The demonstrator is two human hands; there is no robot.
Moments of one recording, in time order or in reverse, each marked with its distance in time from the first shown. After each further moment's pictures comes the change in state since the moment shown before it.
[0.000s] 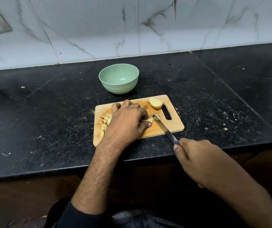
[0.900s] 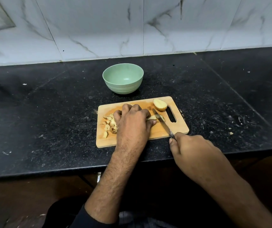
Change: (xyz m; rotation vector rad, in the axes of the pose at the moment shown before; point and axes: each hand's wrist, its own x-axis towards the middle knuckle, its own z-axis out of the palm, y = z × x) left_hand -0.005 0.021 0.012 -0.020 0.120 -0.266; right_hand 0.017 -0.025 0.003 -0.086 0.047 0.010
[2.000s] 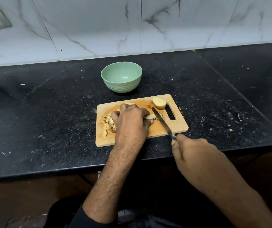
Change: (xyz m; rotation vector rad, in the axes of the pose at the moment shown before) left_hand 0.001 -0.001 -0.003 -0.083 -0.042 -0.055; right_hand -0.019 0.000 0.000 0.035 0.061 -0.024
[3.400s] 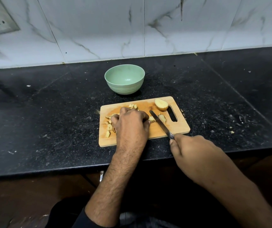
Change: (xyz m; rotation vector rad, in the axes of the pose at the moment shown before) left_hand -0.010 -0.002 -0.004 -0.052 0.084 -0.069; right_hand 0.010 -0.002 -0.004 -0.018 -0.079 -0.015
